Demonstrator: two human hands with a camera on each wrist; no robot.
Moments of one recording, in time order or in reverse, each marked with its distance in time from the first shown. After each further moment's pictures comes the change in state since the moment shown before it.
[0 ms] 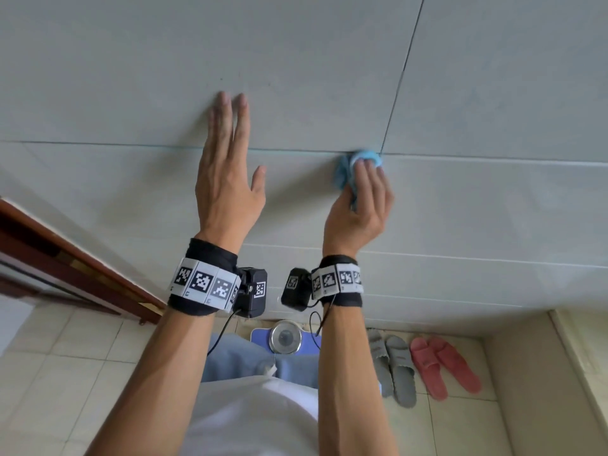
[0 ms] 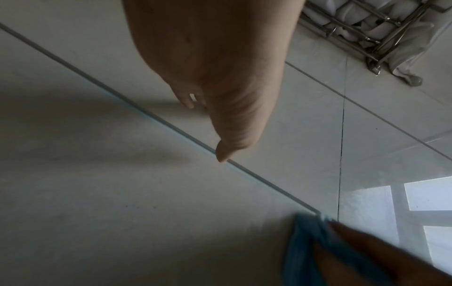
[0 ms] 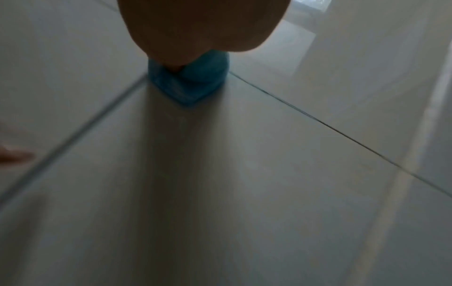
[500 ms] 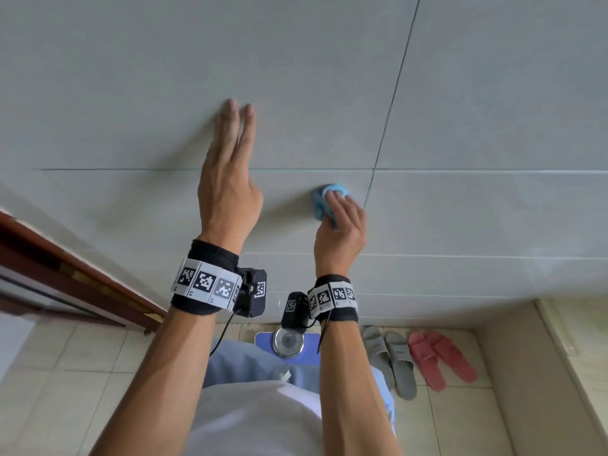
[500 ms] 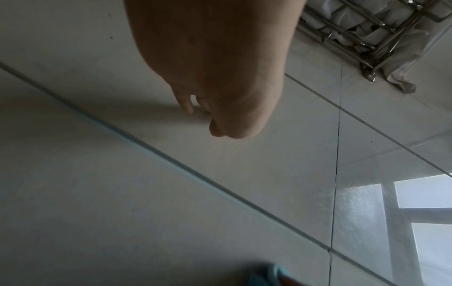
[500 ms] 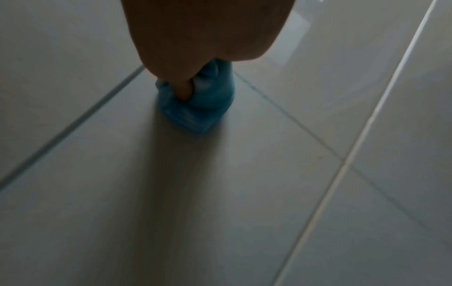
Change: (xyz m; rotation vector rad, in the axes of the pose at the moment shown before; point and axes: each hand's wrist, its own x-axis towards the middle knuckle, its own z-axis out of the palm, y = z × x) left_hand 0.023 0.000 -0.030 -0.079 0.022 0.048; right_hand -0.023 -0.026 -0.013 -0.103 -0.307 0.133
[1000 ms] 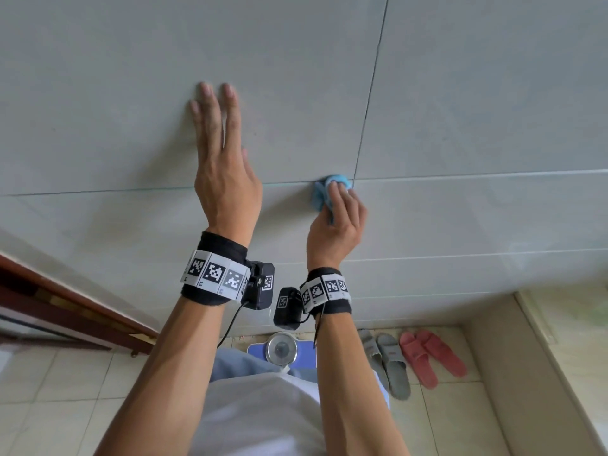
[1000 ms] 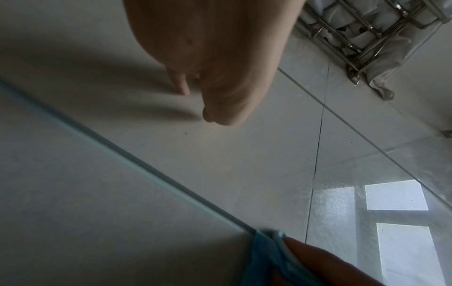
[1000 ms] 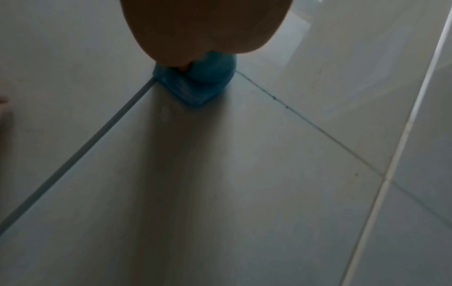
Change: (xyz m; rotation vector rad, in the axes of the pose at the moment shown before) left_hand 0.033 0.038 0.005 0.027 0.205 -0.068; right_hand 0.035 -0.012 -0.003 -0.014 0.221 -0.094
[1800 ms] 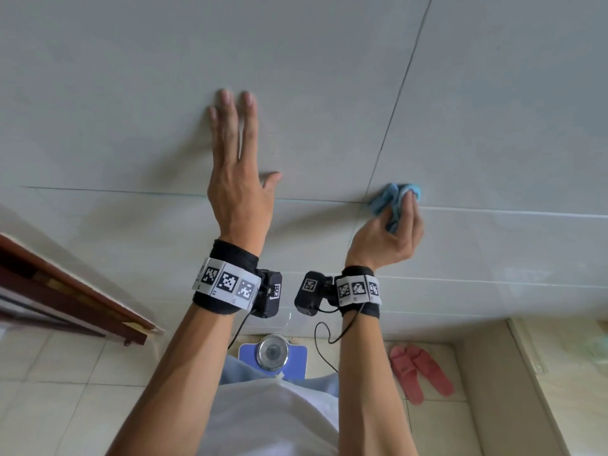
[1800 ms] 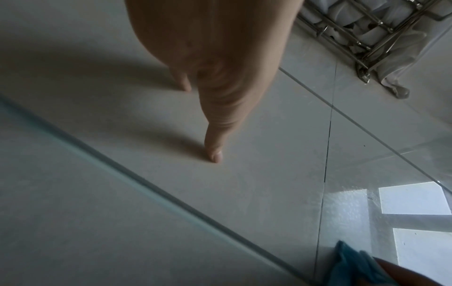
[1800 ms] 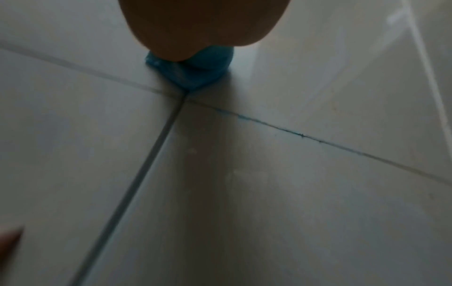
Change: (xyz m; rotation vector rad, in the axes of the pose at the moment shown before) left_hand 0.015 0.010 -0.012 0.029 -0.058 -0.112; right_hand 0.063 0.014 -0.013 0.014 0.409 0.146
